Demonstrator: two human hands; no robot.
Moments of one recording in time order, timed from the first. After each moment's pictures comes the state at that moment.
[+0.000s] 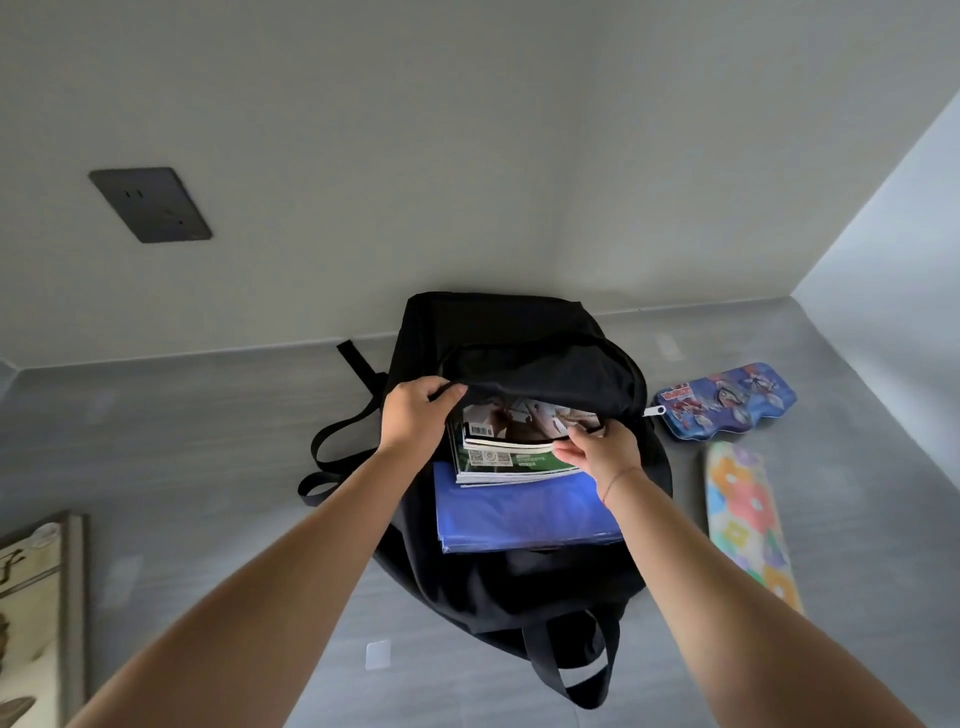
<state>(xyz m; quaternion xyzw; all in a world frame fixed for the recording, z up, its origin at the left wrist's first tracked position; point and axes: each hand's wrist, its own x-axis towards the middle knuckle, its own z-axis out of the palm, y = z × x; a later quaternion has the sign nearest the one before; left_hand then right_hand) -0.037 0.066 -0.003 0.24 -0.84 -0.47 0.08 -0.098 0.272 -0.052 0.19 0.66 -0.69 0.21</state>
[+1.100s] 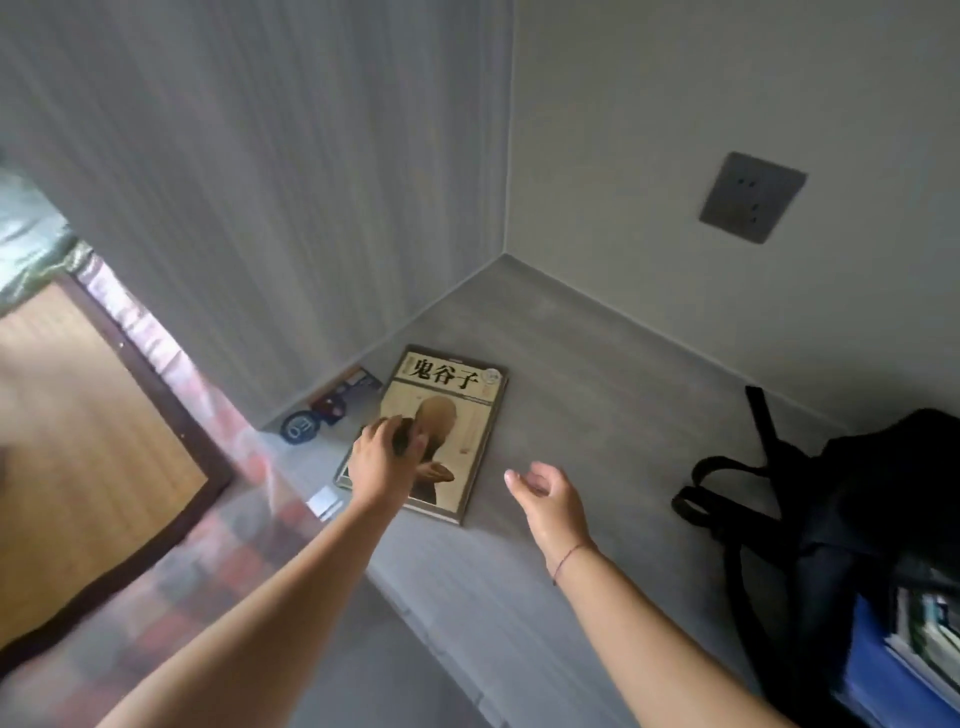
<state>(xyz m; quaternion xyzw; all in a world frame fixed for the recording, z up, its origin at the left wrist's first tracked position) 0.340 -0.179 -0.059 0.64 -0.67 -0.31 0.19 0.184 -0.063 -0.063 -0.21 0.74 -0.47 0.43</state>
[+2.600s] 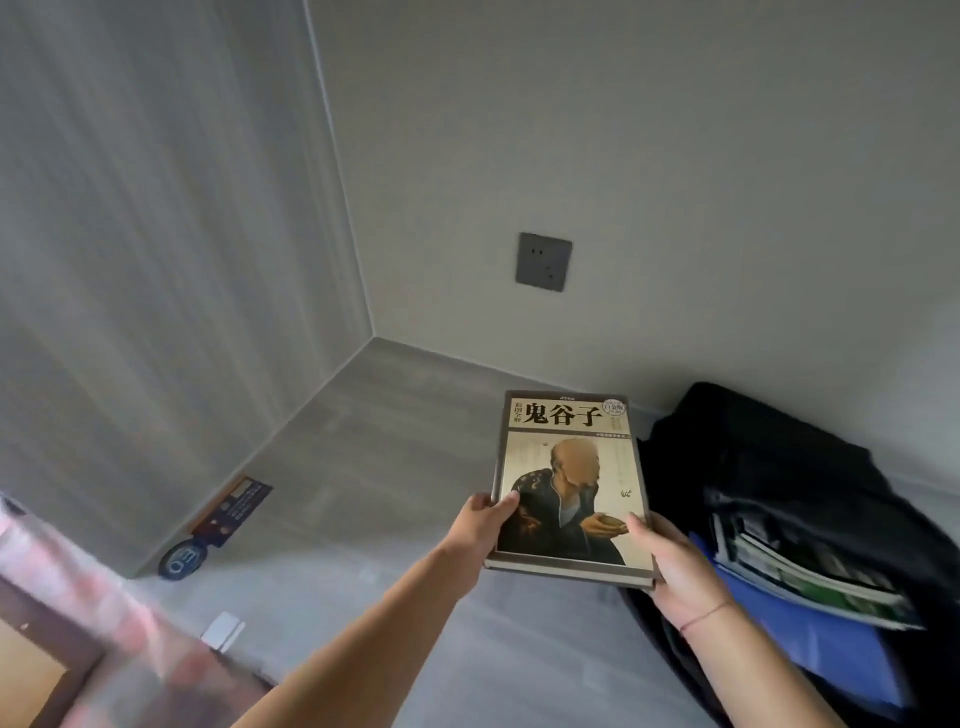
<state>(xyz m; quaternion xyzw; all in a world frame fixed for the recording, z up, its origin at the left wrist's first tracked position) 0.190 -0.076 -0.022 0.45 -0.52 -0.72 0.06 0.066 0.103 -0.001 0.00 0.59 -0.69 0.41</state>
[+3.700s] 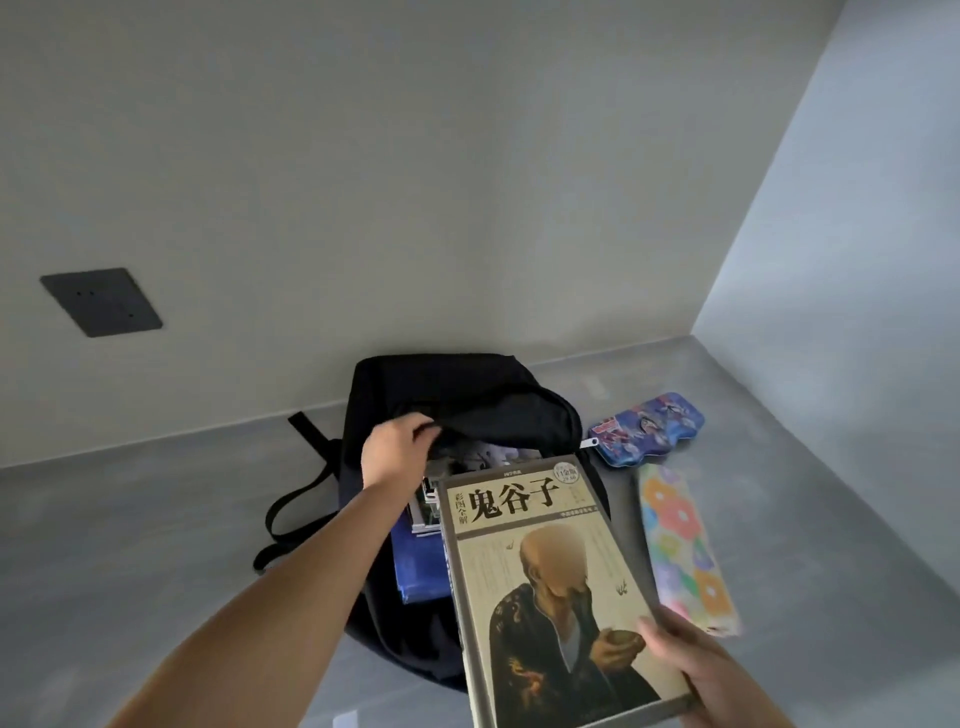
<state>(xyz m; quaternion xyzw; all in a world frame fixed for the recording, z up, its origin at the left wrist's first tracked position) -0.055 0.093 0.013 0.15 -0.92 -0.33 0.12 0.067 0.414 -0.015 0.11 0.55 -0.75 0.34</state>
